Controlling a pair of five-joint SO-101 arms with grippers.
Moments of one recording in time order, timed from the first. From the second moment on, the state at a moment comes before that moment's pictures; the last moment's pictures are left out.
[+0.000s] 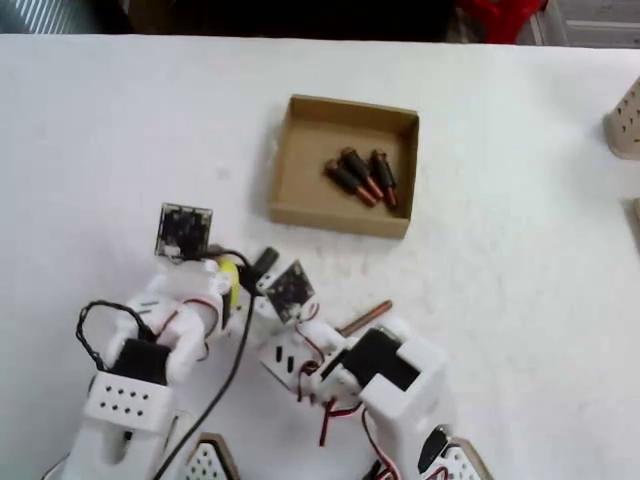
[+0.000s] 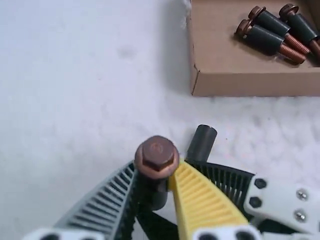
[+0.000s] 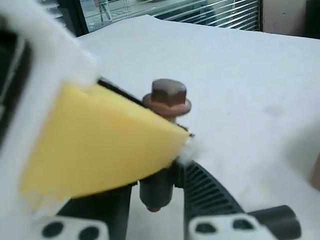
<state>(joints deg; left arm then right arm) 5.6 -67.7 81.2 43.2 4.3 -50.9 19.9 69.0 -72.4 -6.5</state>
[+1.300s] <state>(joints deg) -8.7 -66.8 63.9 47.1 25.1 -50.0 19.6 68.9 -70.2 -6.5</state>
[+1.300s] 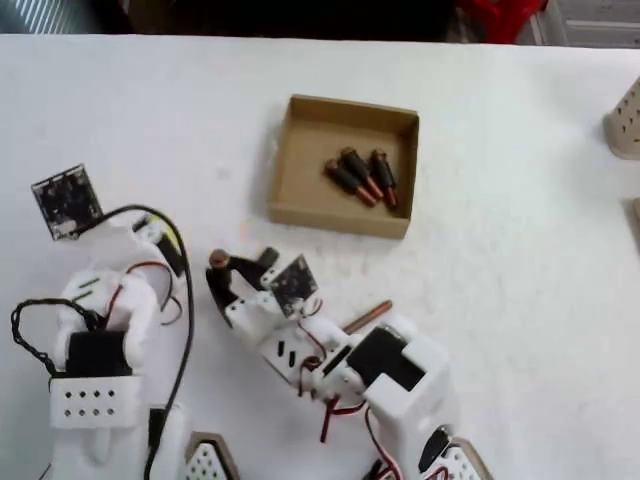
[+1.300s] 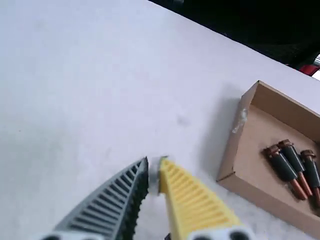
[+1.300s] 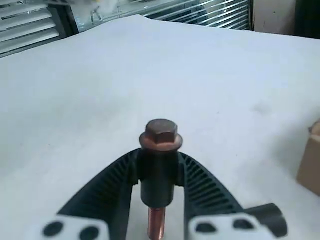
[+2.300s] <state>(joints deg) -9.4 -32.1 70.5 30.7 14.5 -26.3 -33.6 65.9 3.6 -6.5</state>
